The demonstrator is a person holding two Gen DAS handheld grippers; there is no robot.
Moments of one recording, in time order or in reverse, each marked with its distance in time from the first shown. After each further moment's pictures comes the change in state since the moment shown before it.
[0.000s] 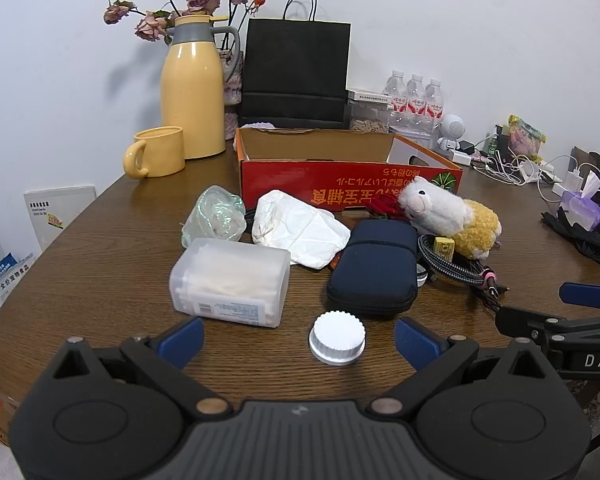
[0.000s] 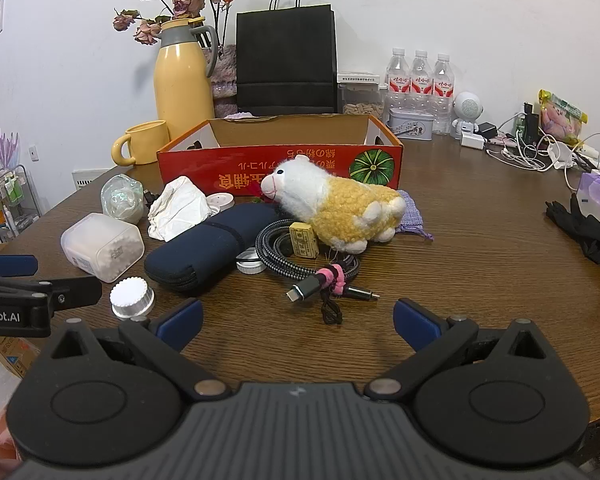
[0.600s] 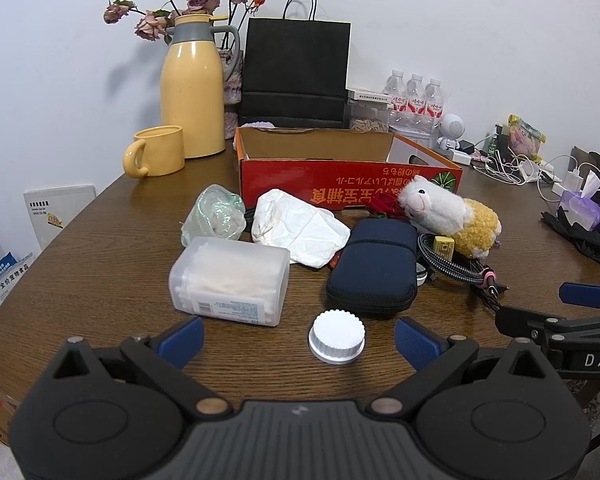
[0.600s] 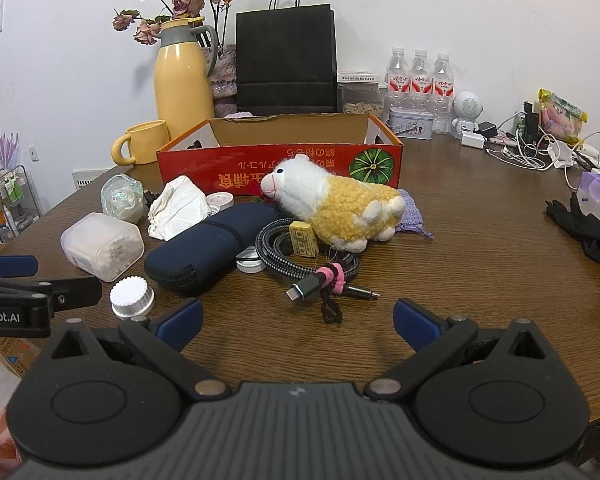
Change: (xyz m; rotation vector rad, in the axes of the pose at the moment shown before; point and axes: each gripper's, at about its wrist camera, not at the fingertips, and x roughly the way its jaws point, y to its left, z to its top) left arm 0.000 0.000 0.000 0.000 0.000 -0.001; right arm 0.000 0.000 -0.001 0.000 0.000 0.001
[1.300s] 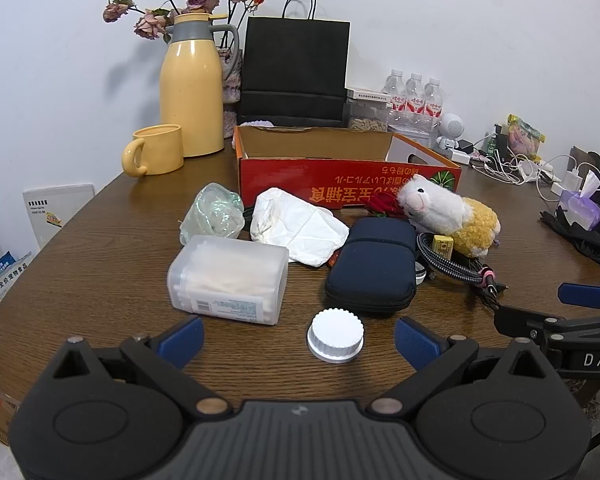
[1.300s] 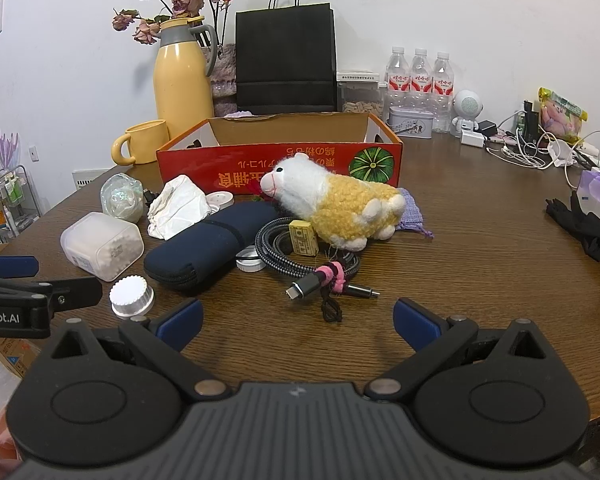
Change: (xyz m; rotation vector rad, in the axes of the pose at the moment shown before) left arm 0.000 -0.001 -0.001 -0.002 0.000 -0.003; right arm 0.000 0.000 0.000 0.001 0.001 0.001
